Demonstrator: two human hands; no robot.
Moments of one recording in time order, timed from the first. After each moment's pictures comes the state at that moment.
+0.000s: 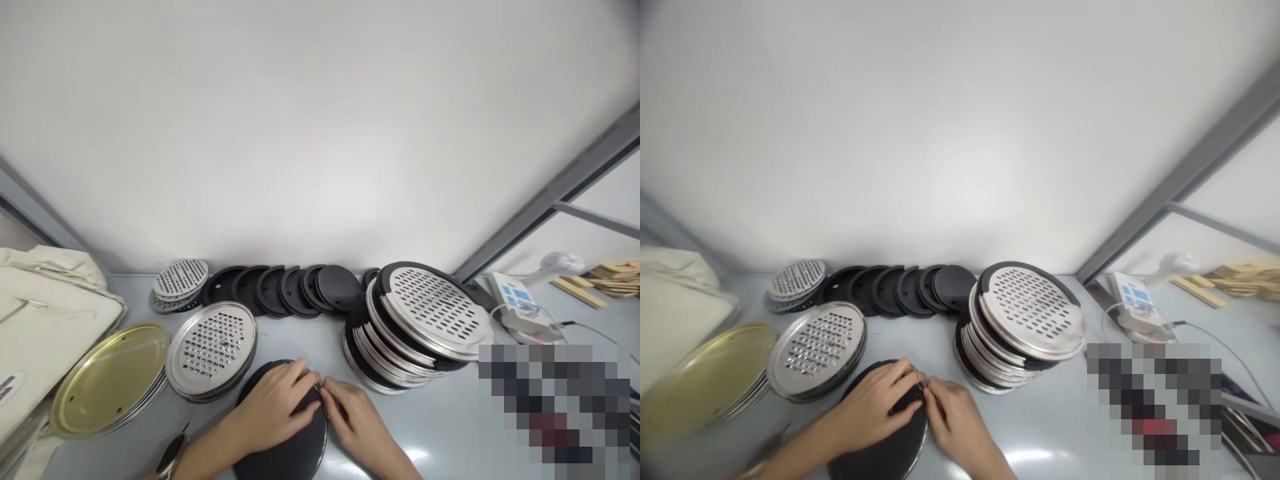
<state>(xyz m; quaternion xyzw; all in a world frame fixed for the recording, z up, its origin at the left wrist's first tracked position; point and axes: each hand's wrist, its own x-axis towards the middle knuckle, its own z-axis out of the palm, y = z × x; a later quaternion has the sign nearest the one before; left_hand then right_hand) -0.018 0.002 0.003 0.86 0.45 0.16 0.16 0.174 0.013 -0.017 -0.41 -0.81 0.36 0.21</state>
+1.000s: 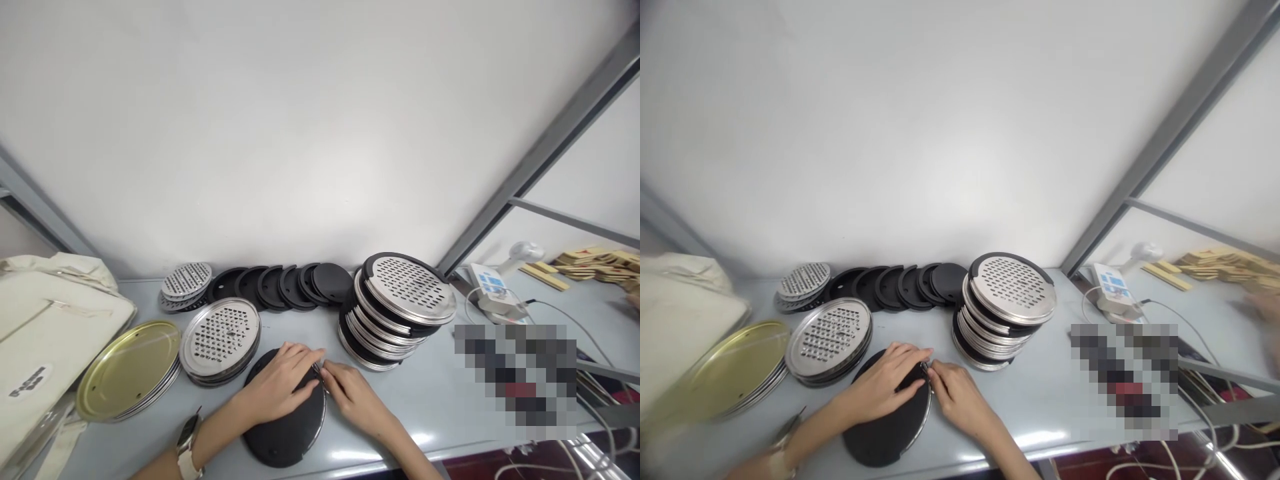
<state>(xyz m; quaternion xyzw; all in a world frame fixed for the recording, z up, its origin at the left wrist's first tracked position) -0.021 0.000 0.013 0.88 0.38 0.22 0.17 0.176 0.008 -0.012 -0.42 -0.82 0.33 0.21</state>
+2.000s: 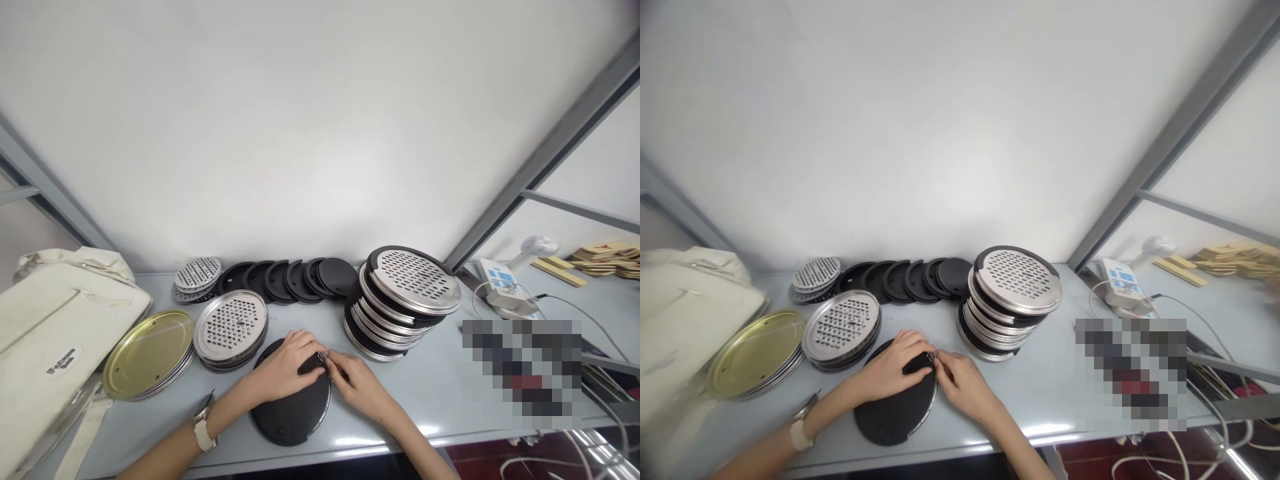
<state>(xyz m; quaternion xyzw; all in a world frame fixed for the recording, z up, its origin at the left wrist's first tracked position) -0.021 0.002 0.014 0.85 0.40 0.23 0.23 0.176 0.008 -0.011 -0.40 -0.82 0.33 0.23</state>
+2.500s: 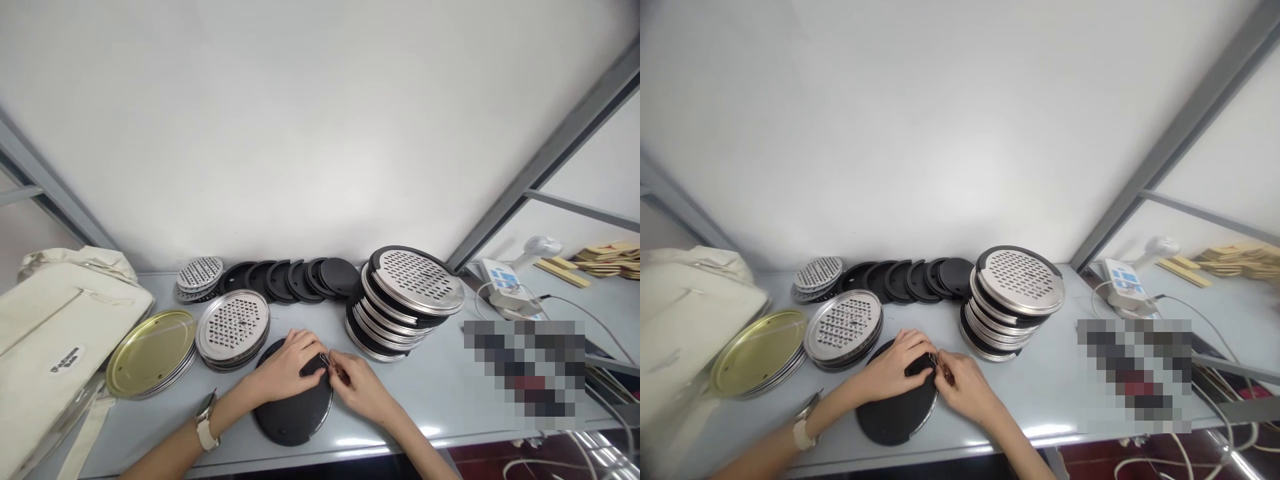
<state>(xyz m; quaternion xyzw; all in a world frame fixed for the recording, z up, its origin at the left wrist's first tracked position) -0.022 0.004 0.010 0.87 0.39 0.23 0.21 0.174 0.007 -0.013 -0.41 -0.83 0.31 0.21</state>
